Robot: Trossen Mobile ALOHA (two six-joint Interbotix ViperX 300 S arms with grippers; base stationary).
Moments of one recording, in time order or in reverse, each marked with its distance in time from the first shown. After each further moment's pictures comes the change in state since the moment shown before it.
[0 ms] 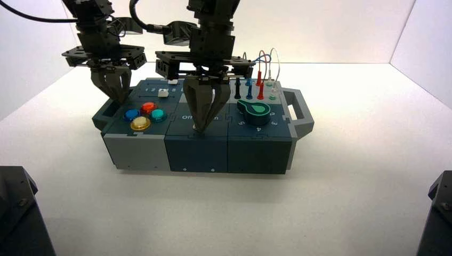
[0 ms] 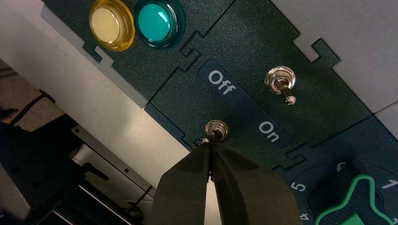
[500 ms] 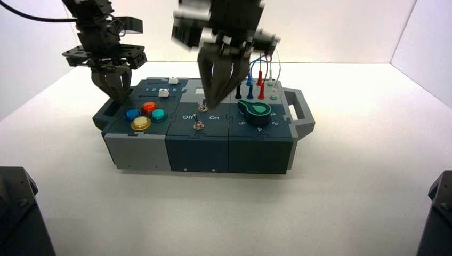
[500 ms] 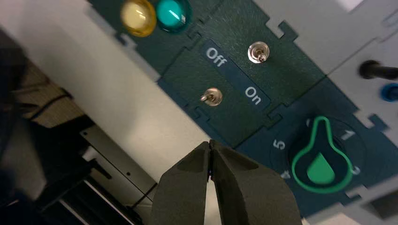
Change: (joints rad) left arm -0.003 -0.051 0.021 -0.015 -0.014 0.015; right arm -0.006 -0.268 0.175 -0.009 -0.086 -0.002
